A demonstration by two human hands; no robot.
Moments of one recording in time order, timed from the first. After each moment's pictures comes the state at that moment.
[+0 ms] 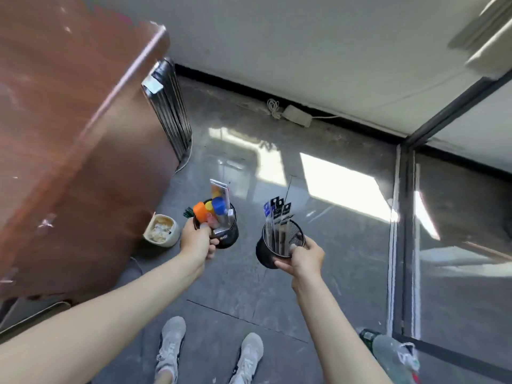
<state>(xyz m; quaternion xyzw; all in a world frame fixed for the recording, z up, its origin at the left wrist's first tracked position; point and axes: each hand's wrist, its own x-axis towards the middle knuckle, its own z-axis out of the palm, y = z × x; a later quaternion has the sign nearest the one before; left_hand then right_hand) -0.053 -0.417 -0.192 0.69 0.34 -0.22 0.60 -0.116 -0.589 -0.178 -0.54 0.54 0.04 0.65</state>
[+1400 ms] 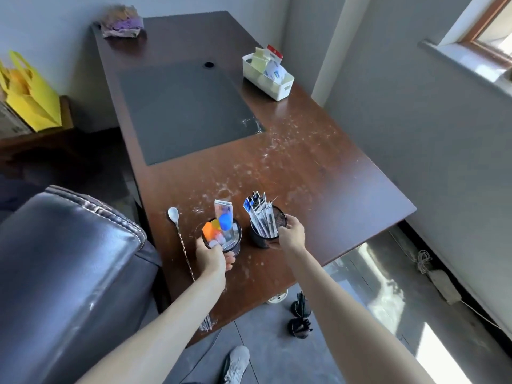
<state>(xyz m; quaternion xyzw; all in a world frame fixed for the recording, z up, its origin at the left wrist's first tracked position) -0.024 -0.018 -0.026 0.47 0.62 0.14 0.61 0.096 -0.115 -0.009 -0.77 0.11 0.30 0.56</state>
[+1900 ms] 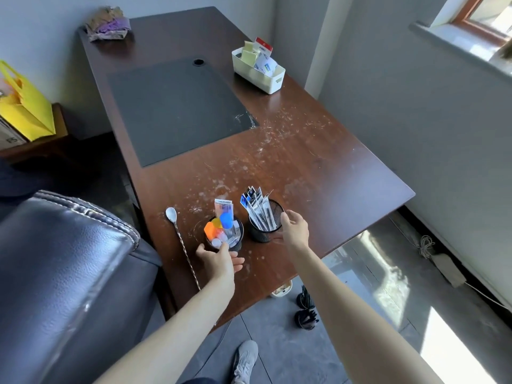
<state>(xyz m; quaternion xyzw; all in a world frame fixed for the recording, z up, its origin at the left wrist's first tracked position) -0.028 -0.039 -0.028 0.42 0.61 0.15 0.66 0.095 -0.127 -0.029 -0.78 0.10 0.26 0.56</state>
